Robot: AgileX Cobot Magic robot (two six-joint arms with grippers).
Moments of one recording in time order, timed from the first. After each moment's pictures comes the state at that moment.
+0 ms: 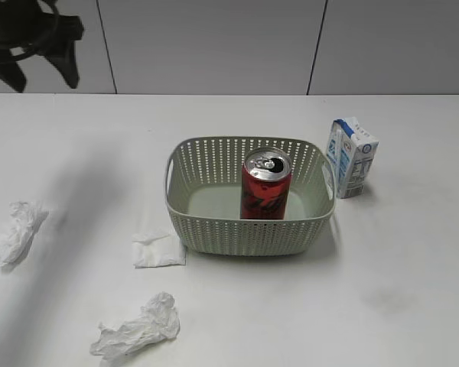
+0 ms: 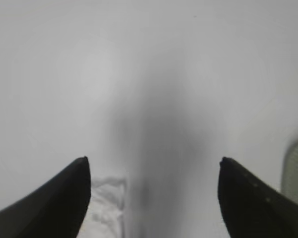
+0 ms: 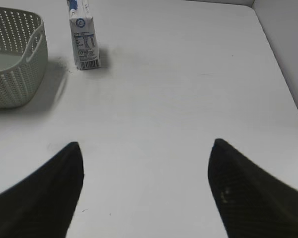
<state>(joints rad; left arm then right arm) -0.17 1.95 -1.78 -0.15 1.21 -0.04 0.10 0.00 -0.41 -0.01 0.95 0.01</state>
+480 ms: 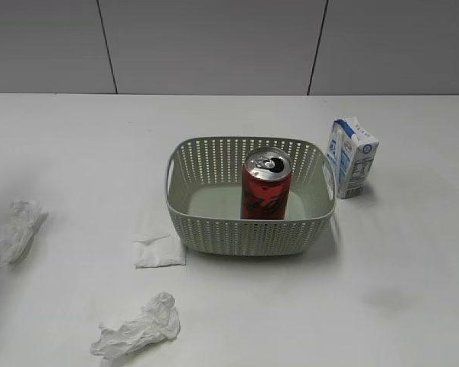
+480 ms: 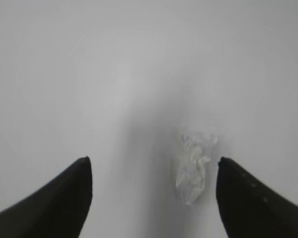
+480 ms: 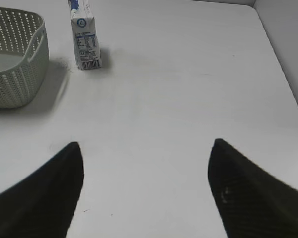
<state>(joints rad) 0.06 1.64 -1.52 -0.09 1.21 0.01 0.10 0.00 -0.41 -0.01 0.95 0.01</state>
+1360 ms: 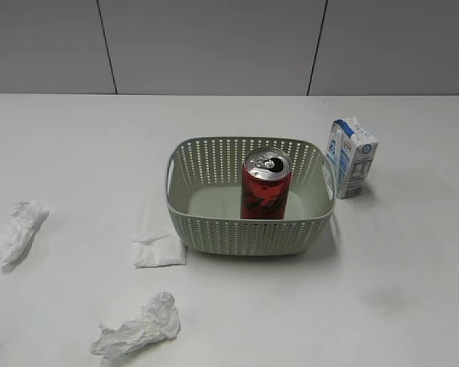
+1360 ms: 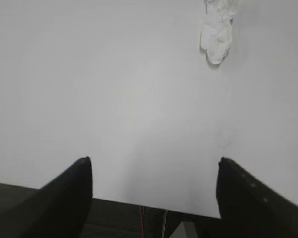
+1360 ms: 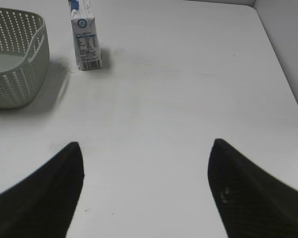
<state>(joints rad) 0.06 0.62 -0.57 -0.06 1.09 0.03 0.10 0.00 -0.41 0.00 0.95 0.01</state>
